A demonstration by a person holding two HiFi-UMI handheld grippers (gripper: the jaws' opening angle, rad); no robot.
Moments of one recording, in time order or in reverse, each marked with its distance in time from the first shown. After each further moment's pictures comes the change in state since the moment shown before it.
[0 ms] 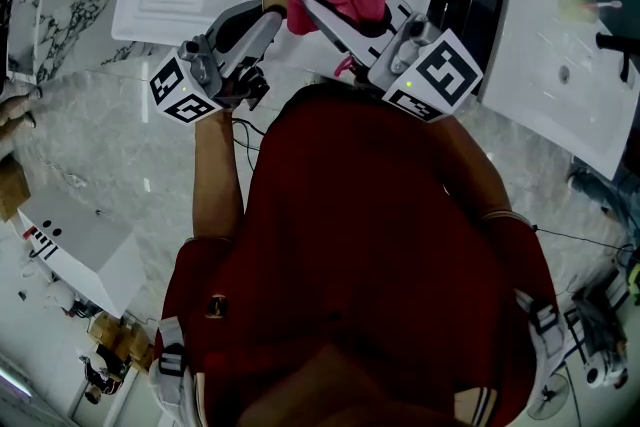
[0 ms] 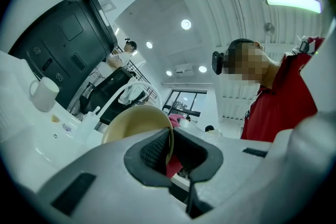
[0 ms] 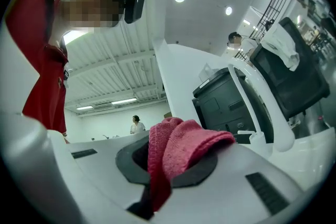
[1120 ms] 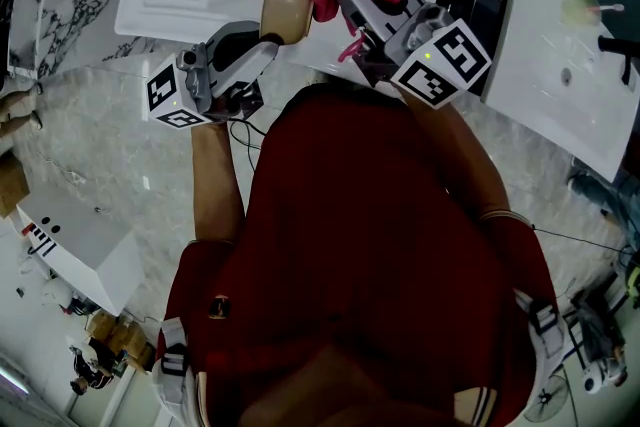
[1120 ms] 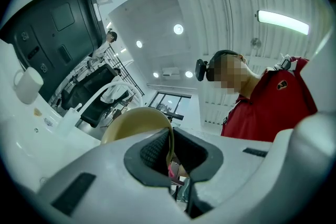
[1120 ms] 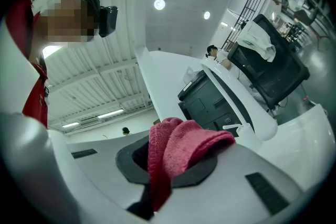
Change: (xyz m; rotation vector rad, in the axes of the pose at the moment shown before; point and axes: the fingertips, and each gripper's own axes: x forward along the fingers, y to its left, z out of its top) left arm -0.024 -0.040 0.006 -0.034 -0.025 -0.200; right arm -0.003 -0.036 0.002 0.160 -0.072 -0.140
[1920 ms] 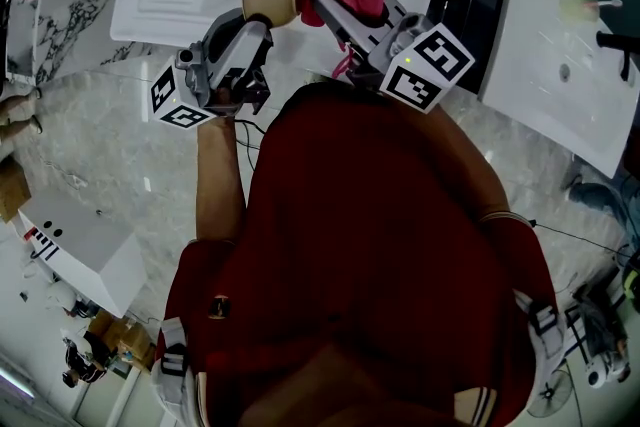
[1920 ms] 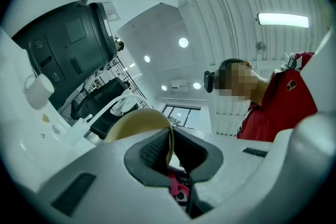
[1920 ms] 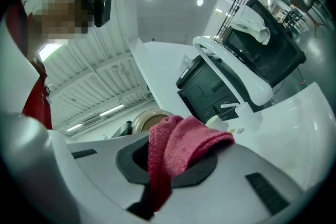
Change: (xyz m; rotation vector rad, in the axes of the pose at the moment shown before) left arm 0.001 0.022 0.019 0.006 -0.167 0.104; right arm -0.004 0.005 -0.041 0.085 0.118 0.002
